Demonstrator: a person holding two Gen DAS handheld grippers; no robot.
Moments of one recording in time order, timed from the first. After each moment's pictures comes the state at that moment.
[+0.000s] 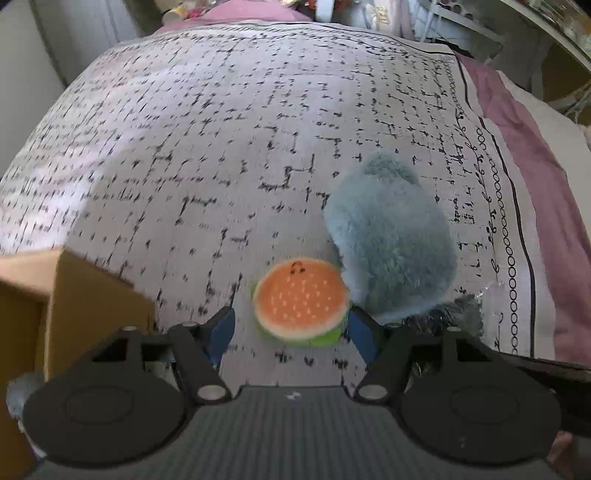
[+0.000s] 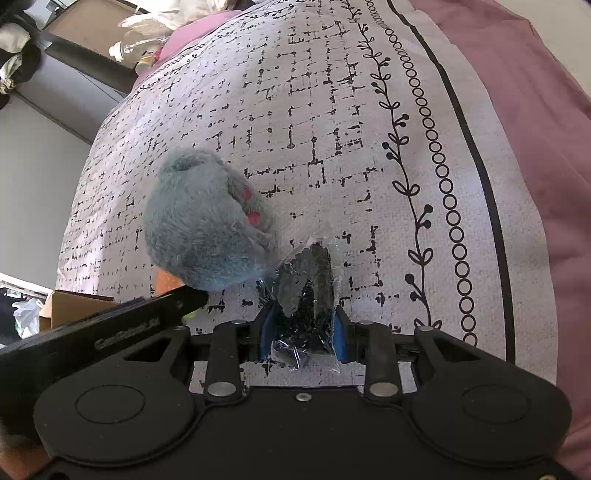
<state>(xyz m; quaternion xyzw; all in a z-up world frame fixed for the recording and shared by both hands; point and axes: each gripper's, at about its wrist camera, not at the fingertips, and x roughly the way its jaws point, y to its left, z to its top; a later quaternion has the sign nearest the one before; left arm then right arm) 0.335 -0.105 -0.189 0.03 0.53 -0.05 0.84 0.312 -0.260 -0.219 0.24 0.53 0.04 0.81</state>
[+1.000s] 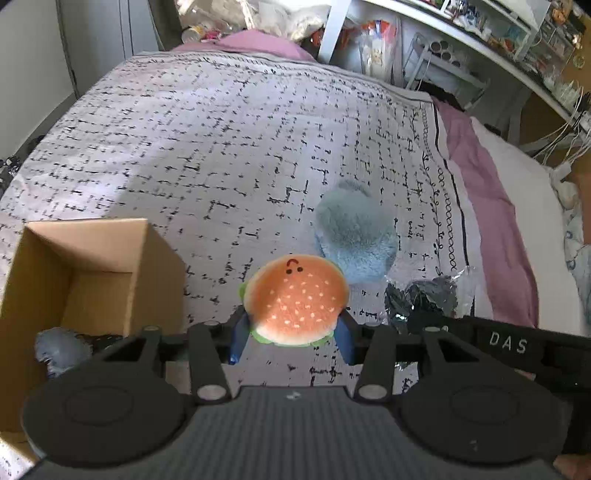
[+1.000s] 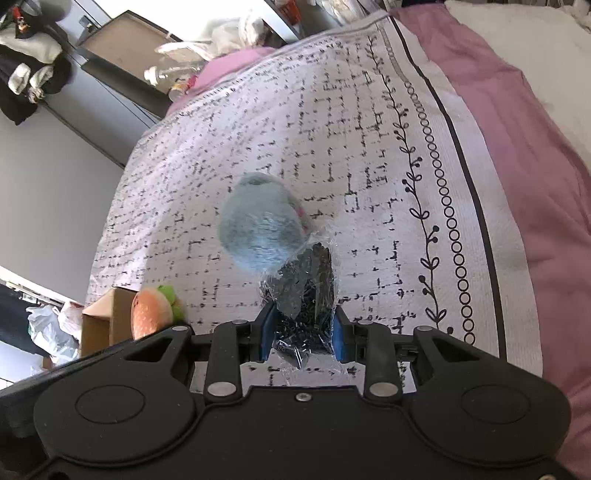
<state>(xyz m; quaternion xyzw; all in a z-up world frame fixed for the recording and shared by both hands) 0.275 -0.070 -0.119 -0.04 0.50 -0.06 0.86 0.274 -0.246 -0.159 0.24 0.48 0.05 0.84</state>
